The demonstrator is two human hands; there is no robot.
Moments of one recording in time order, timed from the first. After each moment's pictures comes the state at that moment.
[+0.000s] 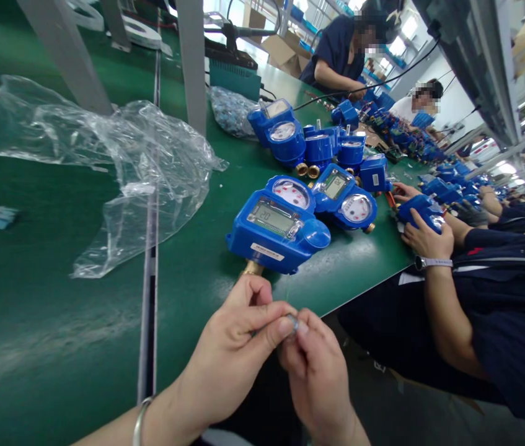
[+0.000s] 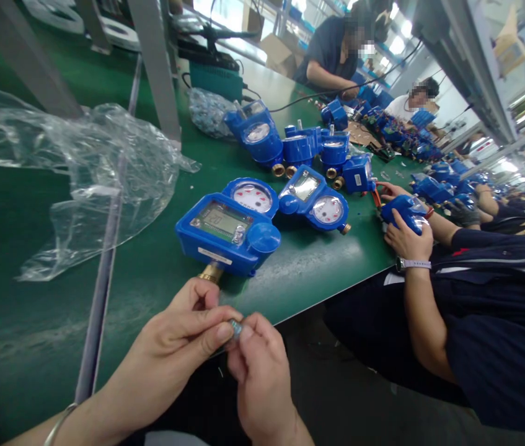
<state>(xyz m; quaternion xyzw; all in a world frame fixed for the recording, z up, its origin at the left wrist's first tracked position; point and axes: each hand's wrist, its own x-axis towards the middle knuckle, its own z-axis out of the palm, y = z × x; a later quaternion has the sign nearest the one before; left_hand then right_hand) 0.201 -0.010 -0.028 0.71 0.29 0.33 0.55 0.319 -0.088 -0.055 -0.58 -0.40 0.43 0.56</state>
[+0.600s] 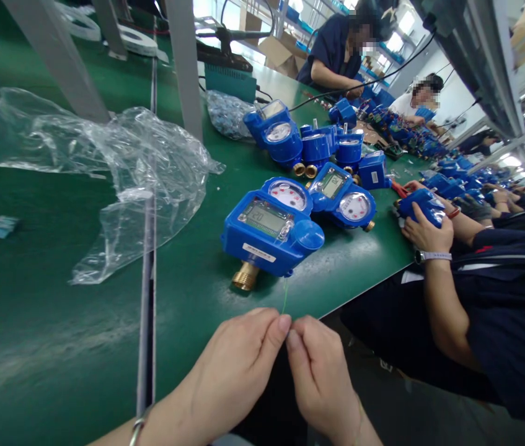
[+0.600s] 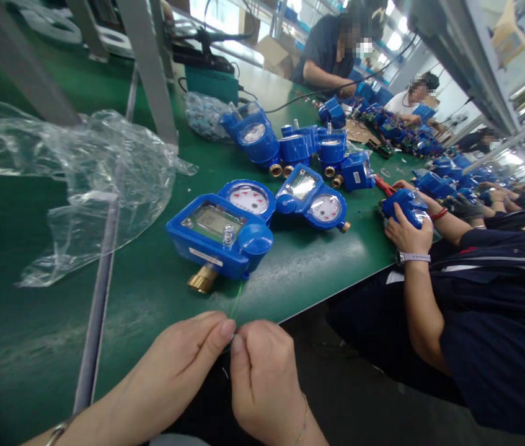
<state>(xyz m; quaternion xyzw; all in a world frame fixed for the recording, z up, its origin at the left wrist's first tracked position) 0.207 -0.016 -0.026 0.78 0.36 0.17 0.48 0.337 -0.090 -0.044 -0.64 -0.62 0.24 0.38</state>
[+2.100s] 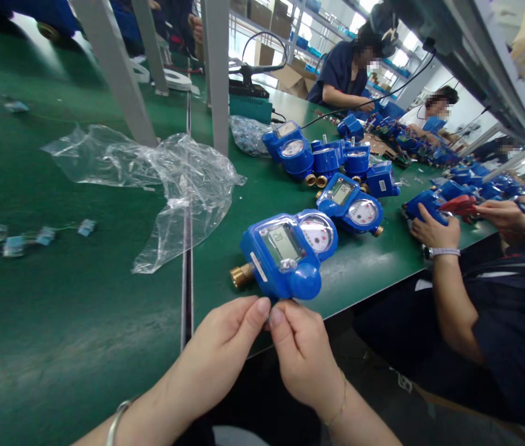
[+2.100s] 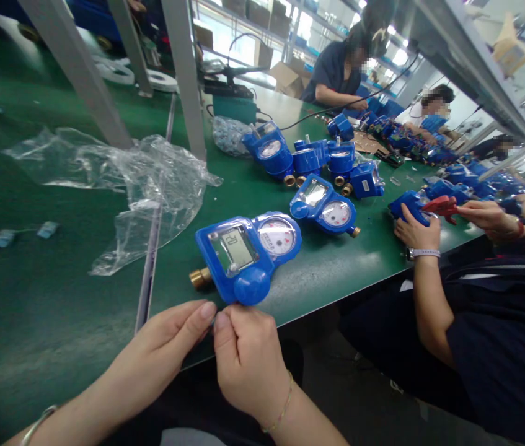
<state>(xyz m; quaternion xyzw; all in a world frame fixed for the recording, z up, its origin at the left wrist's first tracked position) 0.170 -0.016 -0.016 0.67 0.38 0.27 0.58 0.302 -0.072 -0.027 -0.60 -0.62 0.29 0.41</state>
